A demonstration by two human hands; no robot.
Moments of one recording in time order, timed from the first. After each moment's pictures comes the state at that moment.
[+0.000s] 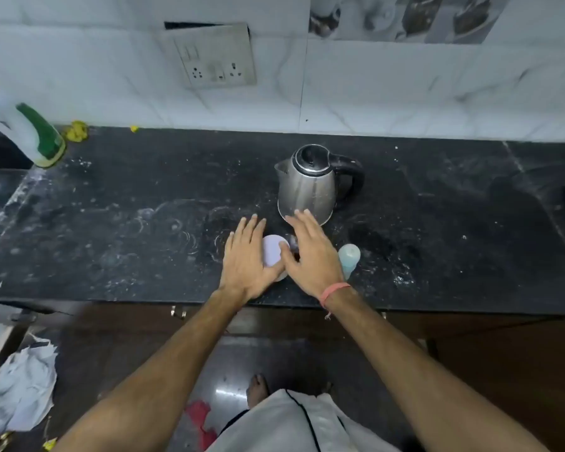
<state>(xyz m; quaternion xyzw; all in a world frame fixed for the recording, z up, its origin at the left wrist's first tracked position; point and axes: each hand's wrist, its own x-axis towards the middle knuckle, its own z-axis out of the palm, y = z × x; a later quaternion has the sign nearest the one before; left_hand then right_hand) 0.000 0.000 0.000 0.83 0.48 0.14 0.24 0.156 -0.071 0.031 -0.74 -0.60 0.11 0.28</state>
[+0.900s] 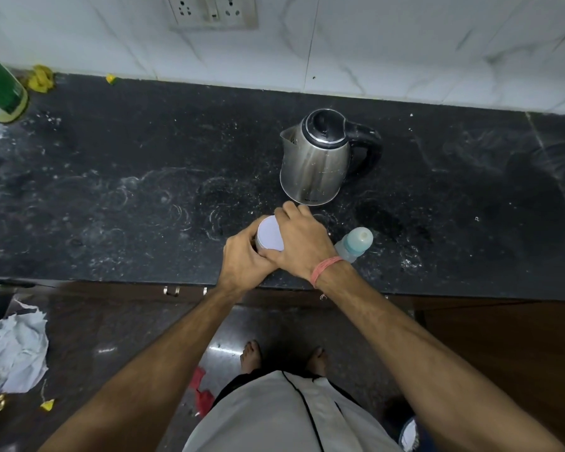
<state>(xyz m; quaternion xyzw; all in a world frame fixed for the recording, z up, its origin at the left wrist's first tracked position) -0.013 -0.001 -0.036 0.70 0.46 0.27 0.46 0.135 -0.037 0.031 -0.74 -0.66 0.12 0.06</state>
